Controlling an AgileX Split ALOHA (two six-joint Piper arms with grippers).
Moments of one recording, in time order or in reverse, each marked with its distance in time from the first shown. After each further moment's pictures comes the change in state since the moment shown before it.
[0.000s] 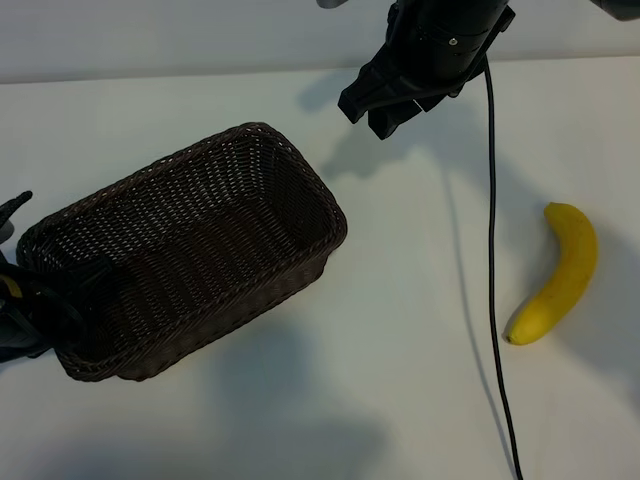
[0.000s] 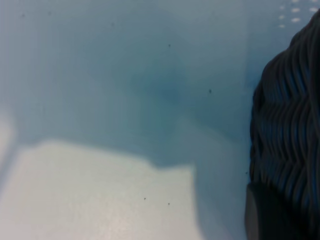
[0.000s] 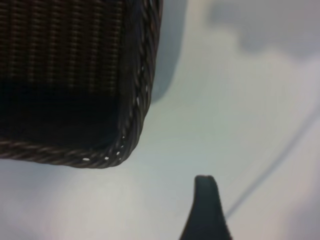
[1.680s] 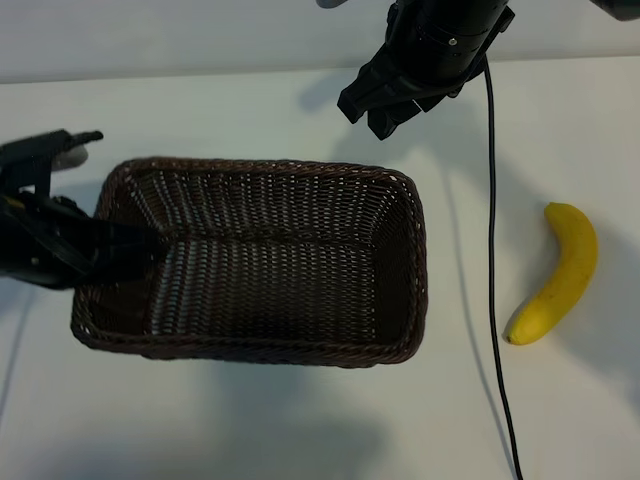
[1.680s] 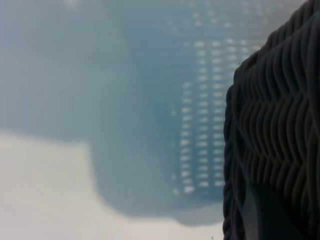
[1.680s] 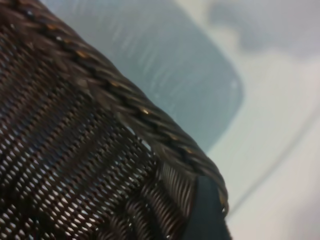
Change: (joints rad) left arm 0.000 0.011 -0.266 -0.481 0.281 0.956; right arm 0.000 0.000 0.000 0.003 0.000 0.001
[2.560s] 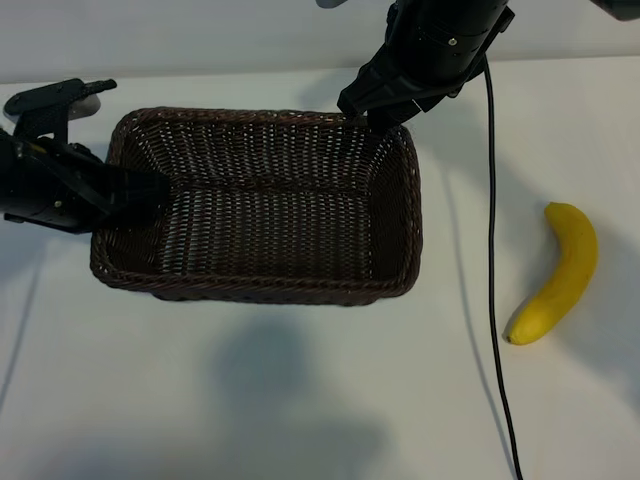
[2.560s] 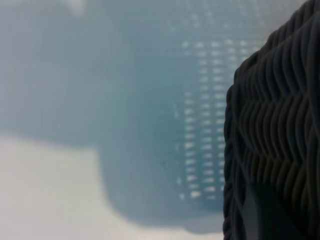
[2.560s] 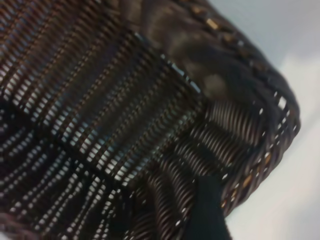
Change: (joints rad) left arm 0.000 0.173 -0.152 -0.009 -0.080 0.002; right arm 0.000 0.000 0.000 0.001 0.000 0.000
